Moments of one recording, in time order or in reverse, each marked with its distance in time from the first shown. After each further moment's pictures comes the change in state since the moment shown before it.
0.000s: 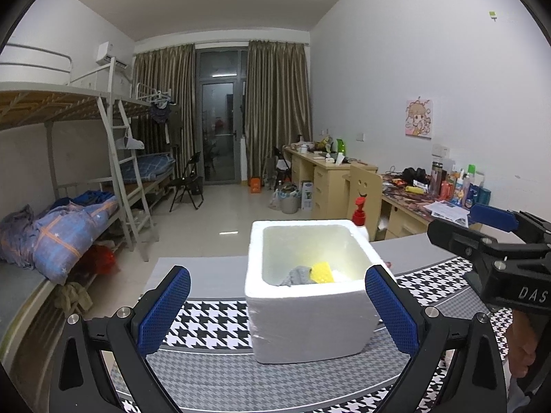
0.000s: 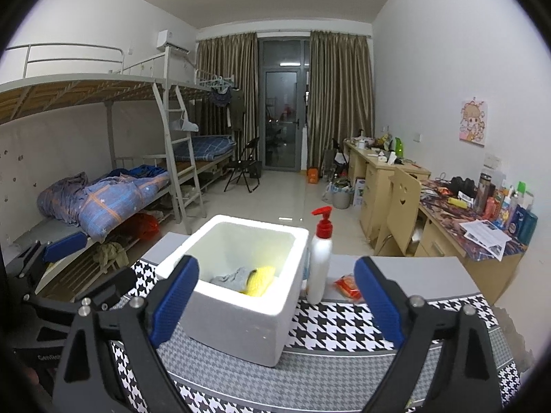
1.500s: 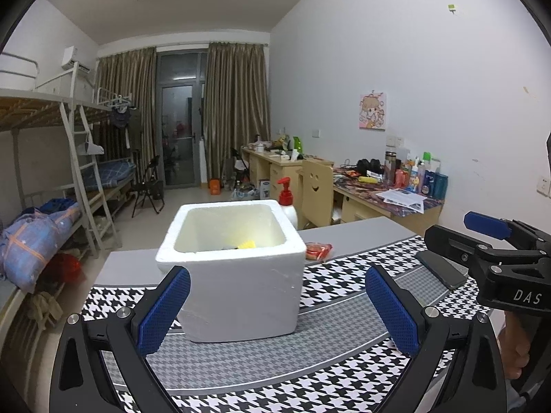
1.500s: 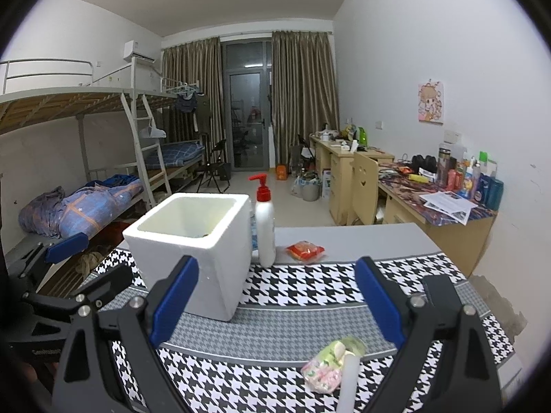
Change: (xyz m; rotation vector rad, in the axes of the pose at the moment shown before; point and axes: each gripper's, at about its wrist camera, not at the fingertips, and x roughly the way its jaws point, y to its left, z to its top) left arm -0.018 -0.061 -0.033 0.049 -0.005 -0.169; right arm -0.060 -0.052 -0.058 0.088 -0.003 -0.118
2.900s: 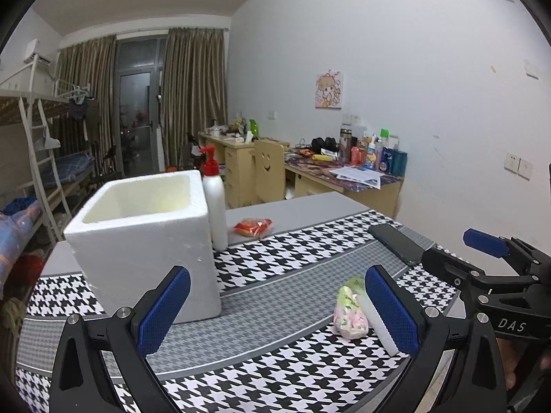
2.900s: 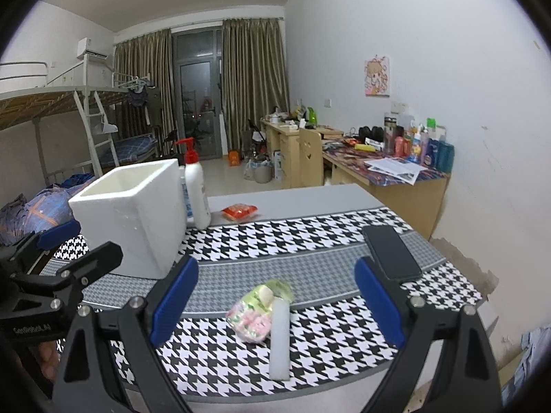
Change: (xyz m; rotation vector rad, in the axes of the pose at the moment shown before) left arm 0.029 -0.066 -0.030 0.047 0.073 -0.172; right arm -0.021 -0.063 -0.061 0.088 0.061 -0.184
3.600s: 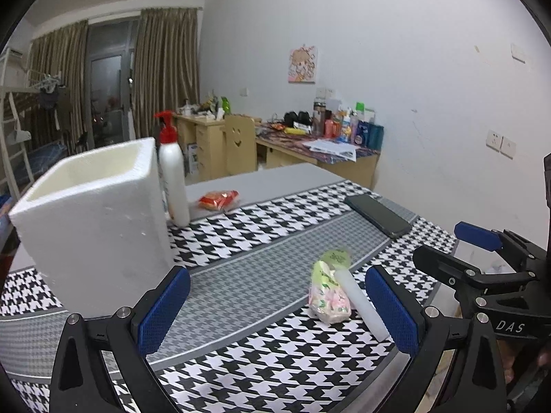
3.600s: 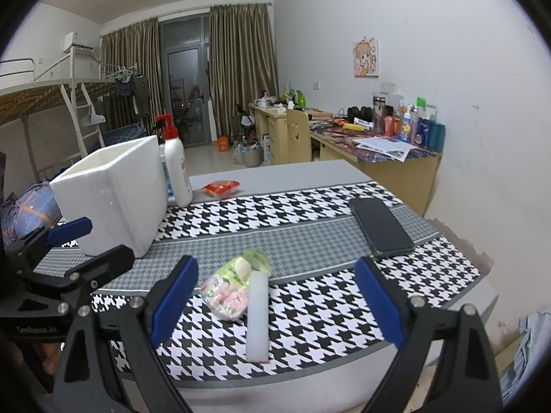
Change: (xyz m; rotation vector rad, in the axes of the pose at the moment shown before) left arm 0.043 -0.016 -0.018 0.027 0.105 -0.117; right arm 0.012 -0.018 -0.021 0.021 0.066 -0.036
